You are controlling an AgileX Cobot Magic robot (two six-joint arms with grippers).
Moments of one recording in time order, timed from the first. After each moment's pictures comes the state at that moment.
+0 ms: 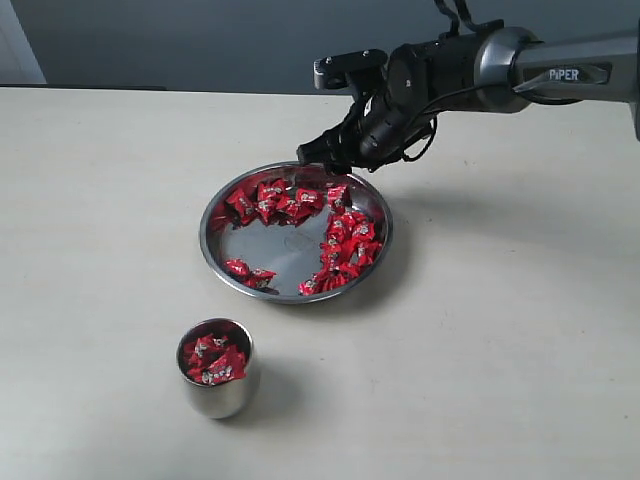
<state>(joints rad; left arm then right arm) 0.00 0.00 0.00 0.04 0.24 -0.06 0.48 2.17 -1.56 0.09 0.46 0.00</state>
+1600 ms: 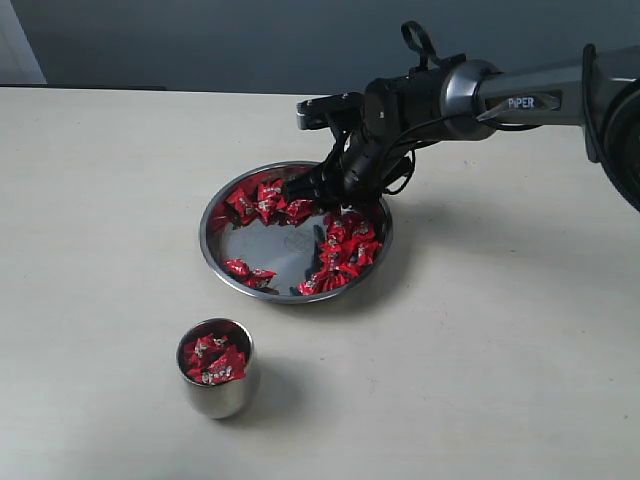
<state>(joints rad) 0.00 0.00 0.00 0.04 0.24 -0.06 0.52 2.24 -1.56 0.14 0.51 0.00</state>
